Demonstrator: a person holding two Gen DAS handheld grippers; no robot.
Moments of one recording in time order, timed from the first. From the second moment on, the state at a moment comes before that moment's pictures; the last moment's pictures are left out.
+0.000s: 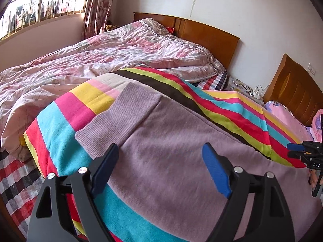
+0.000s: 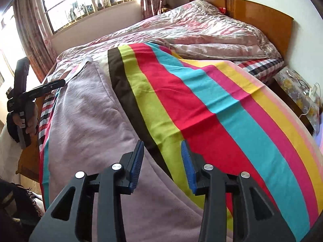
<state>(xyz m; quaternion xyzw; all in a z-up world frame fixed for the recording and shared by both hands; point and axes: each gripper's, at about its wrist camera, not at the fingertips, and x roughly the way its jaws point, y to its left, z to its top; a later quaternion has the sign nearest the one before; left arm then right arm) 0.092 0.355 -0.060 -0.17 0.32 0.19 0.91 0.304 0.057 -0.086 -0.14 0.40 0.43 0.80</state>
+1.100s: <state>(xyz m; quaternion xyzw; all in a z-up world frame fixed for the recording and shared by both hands) 0.147 0.247 -0.056 -0.06 0.37 0.07 0.92 0.241 -0.054 -0.110 -0.05 0.43 0.23 0.87</state>
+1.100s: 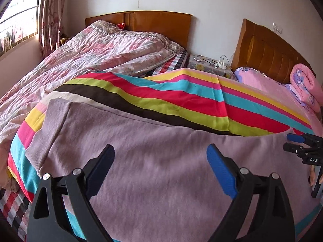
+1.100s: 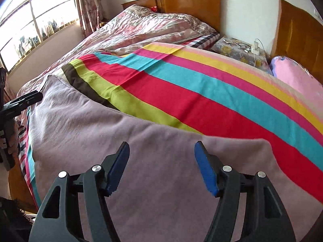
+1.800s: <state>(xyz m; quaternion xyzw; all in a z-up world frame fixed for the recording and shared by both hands) 0.186 0.320 -0.082 -0.11 0.42 0.14 0.89 0.186 -0.055 -0.121 -0.09 0.46 0.18 0.86</state>
